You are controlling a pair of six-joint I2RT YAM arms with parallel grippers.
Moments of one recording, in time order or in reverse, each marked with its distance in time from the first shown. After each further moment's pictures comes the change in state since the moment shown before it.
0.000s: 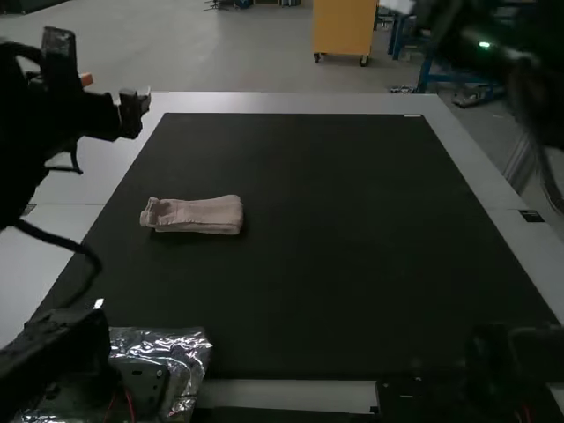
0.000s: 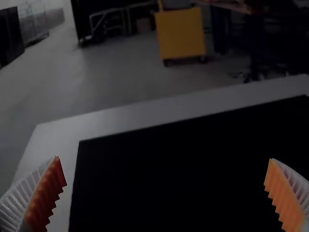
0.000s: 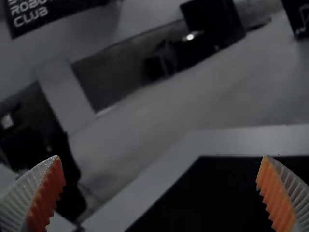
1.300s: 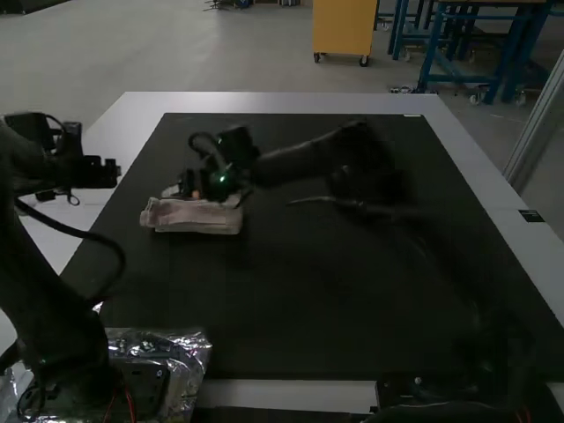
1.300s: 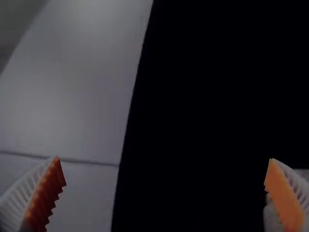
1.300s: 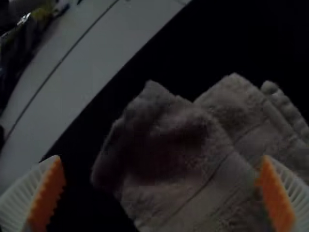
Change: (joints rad) left arm 0.399 0.946 0.057 0.369 0.102 0.105; right arm 0.659 1.633 1.051 -0.143 -0.102 -0.113
